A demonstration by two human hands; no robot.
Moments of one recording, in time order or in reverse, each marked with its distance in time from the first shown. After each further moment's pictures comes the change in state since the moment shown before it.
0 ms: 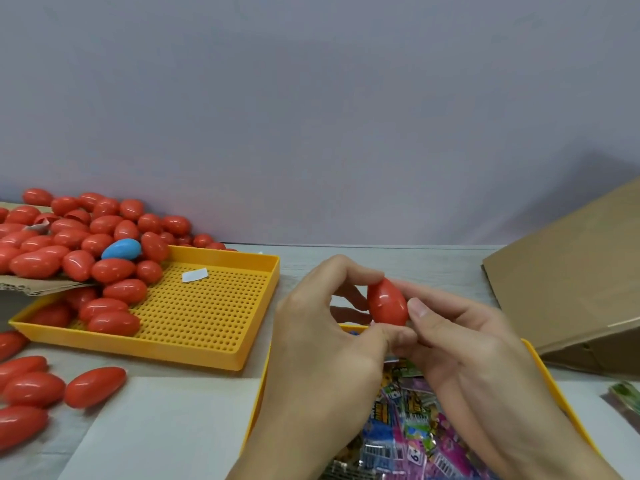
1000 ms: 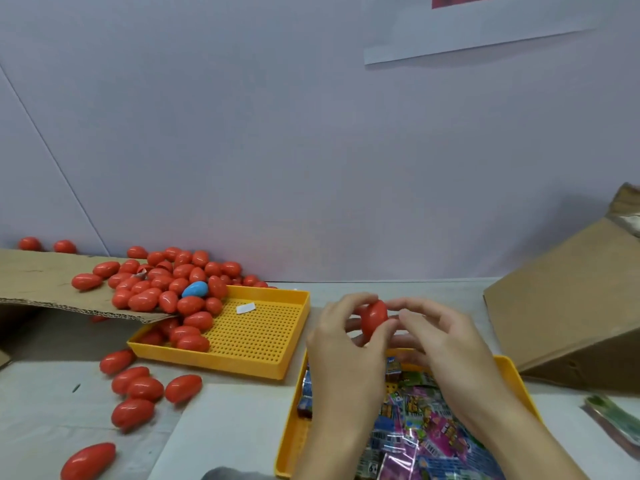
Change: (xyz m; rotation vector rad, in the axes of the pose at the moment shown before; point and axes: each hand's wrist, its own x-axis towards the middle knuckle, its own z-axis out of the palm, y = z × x) left_hand -0.012 0.024 0.016 0.095 0.231 -0.090; right_hand -0.004 -0.026 0.012 -0.338 0.127 0.023
